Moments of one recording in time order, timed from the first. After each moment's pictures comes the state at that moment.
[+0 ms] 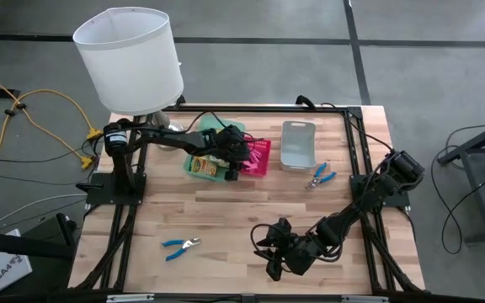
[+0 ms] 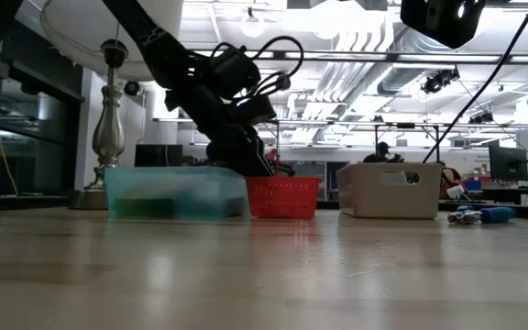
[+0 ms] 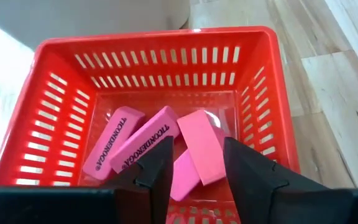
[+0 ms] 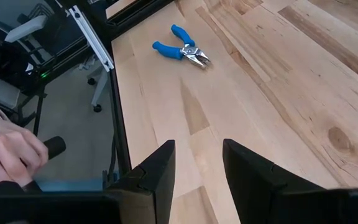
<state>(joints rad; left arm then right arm) 0.29 1.83 1.06 0.04 0.21 0.39 0.67 1.76 1.20 -0.12 0.52 0.98</state>
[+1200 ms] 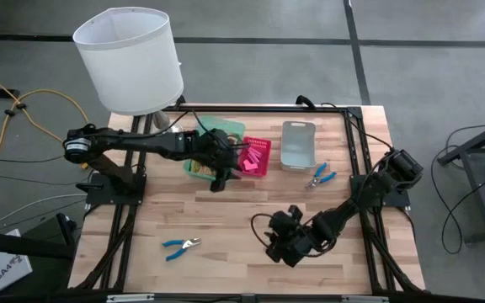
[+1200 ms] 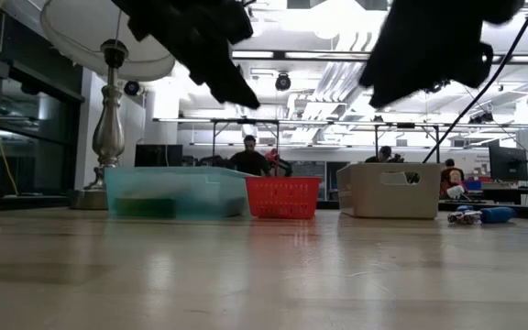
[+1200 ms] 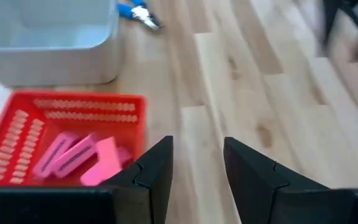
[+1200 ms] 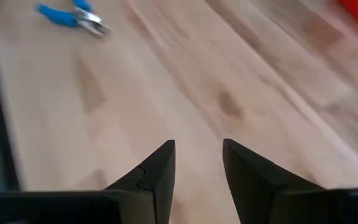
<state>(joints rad) 0.14 1.48 1.07 -0.25 0.24 0.16 0.61 1.76 1.20 -0.47 0.55 1.11</state>
